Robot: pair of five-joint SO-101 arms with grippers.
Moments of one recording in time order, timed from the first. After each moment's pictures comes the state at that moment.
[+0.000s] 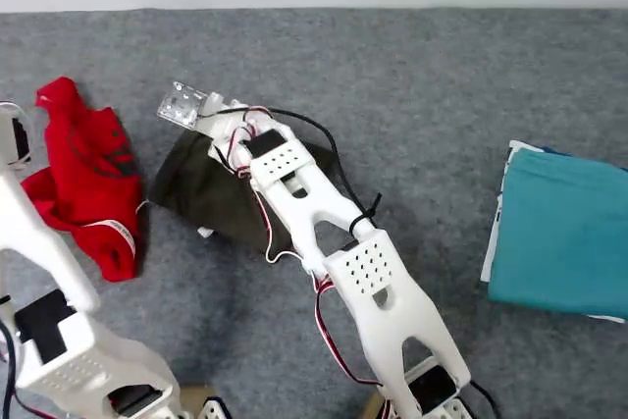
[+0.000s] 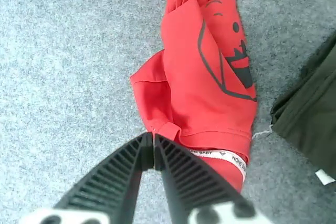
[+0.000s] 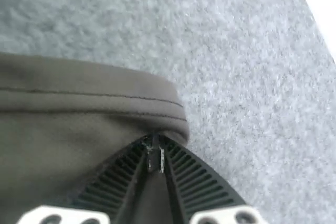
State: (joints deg) left arm -37.5 8.5 -28.9 99.3 -10.9; right arm -37.3 61.5 -49.6 38.7 36.4
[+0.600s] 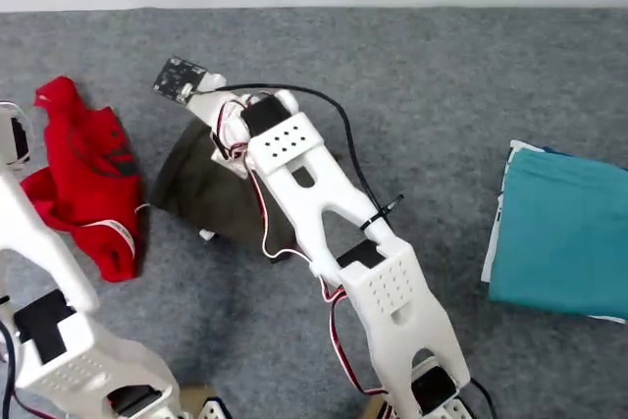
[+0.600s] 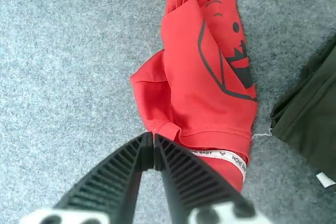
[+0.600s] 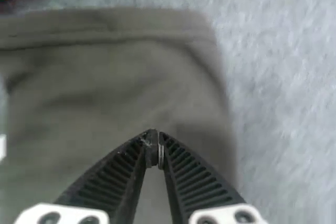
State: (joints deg) left arm -37.5 8.5 -28.9 99.3 -10.9; right arm -38.2 44.5 -49.6 77.3 26.2
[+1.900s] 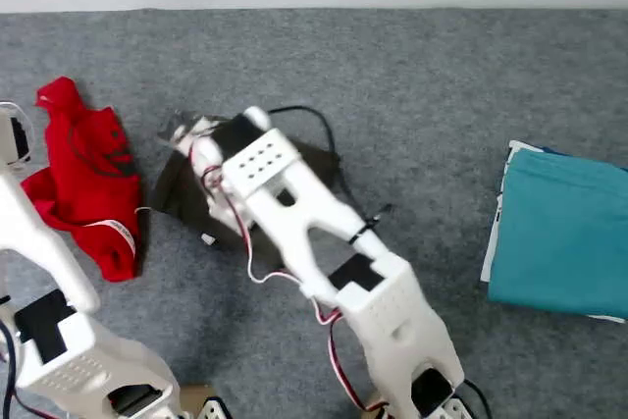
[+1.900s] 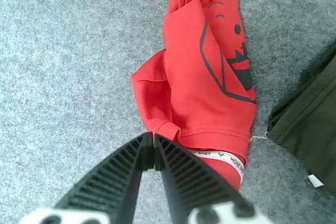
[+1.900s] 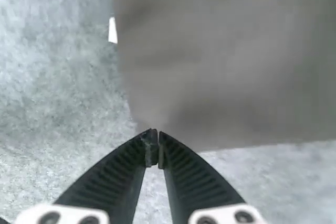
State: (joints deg) left arm -37.6 8.5 -28.9 99.3 -9.4; right arm -43.7 37.4 -43.3 100.5 13.8
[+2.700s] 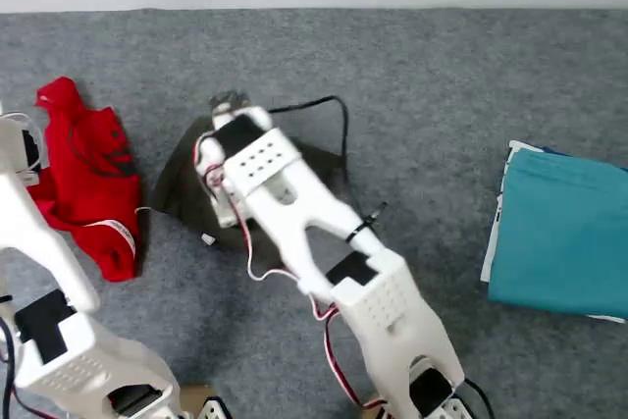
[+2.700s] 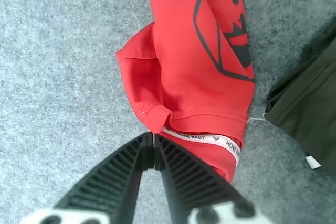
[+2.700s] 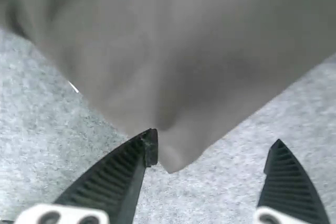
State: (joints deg) left arm -37.6 8.5 -22.6 99.3 -9.4; right arm -44.7 43.2 -43.8 100.5 -23.3
